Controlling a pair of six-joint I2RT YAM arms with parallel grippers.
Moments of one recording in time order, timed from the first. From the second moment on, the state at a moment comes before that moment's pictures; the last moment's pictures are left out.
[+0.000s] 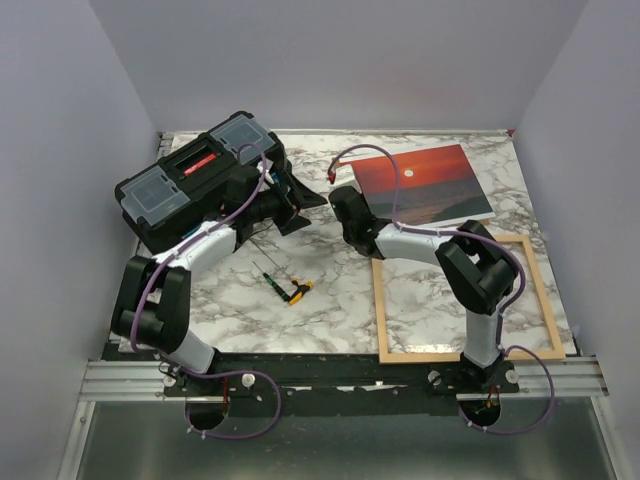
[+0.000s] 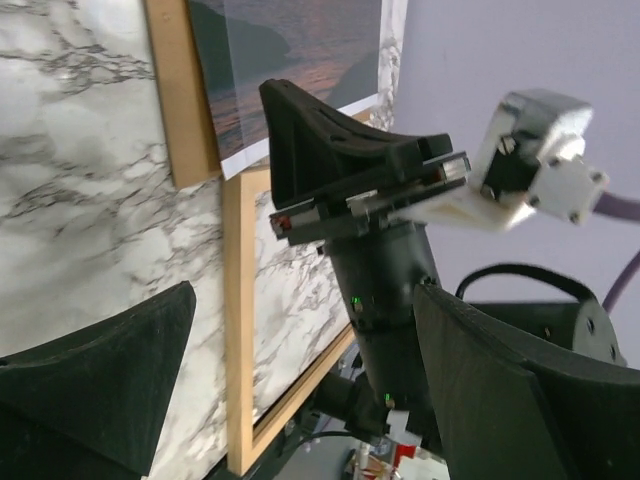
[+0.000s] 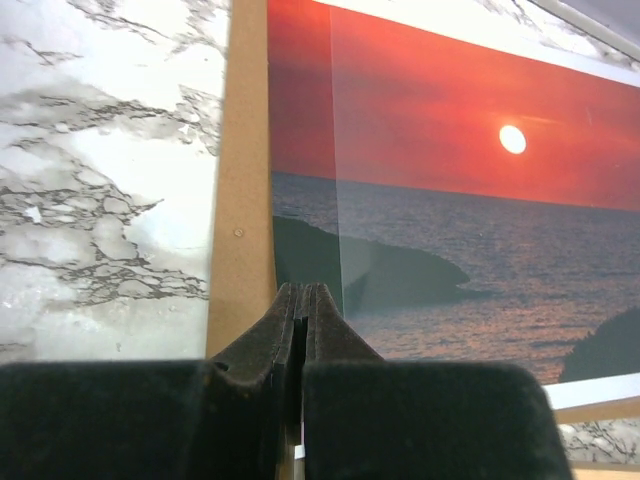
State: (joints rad) left arm -0.28 1.49 0.92 0.09 0.61 -1.07; right arm 0.76 1.94 1.19 0.21 0.71 -0.04
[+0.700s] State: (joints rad) left arm -0.45 1.83 0.97 0.46 0.49 -1.37; right arm 0.56 1.49 0.97 -0.02 0.49 0.27
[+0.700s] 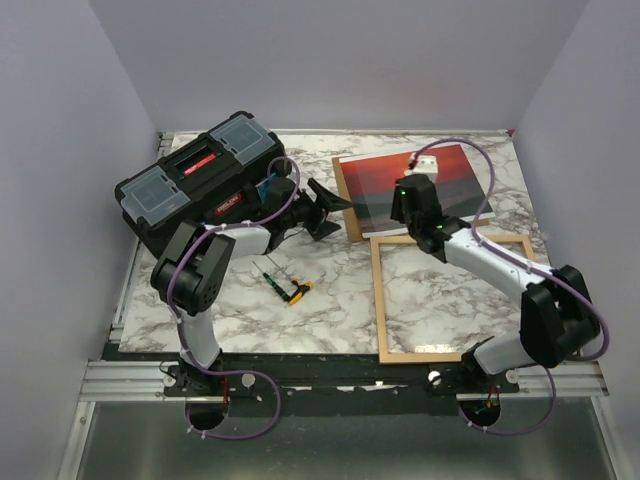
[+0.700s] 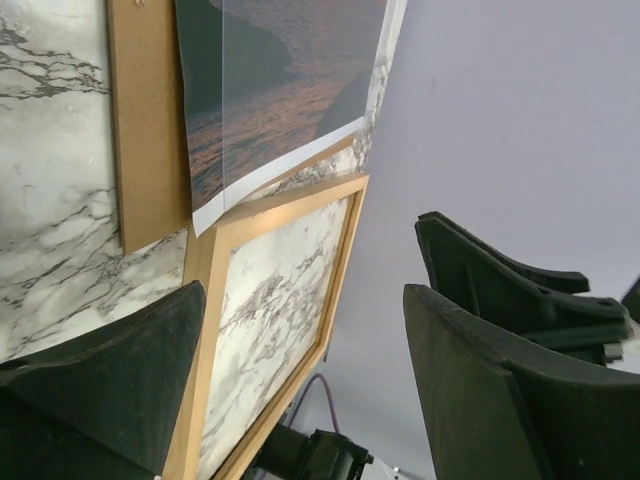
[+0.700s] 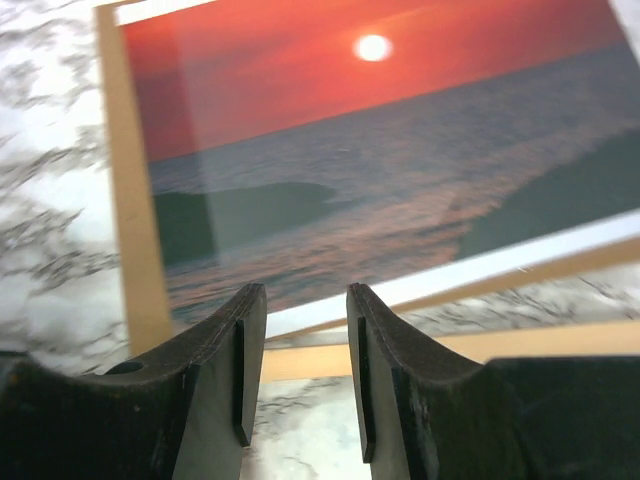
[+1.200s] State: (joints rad) left arm -0.59 1.95 0.97 0.61 0.28 -1.36; right arm 0.45 1.26 0.85 -0.08 0.41 0.34
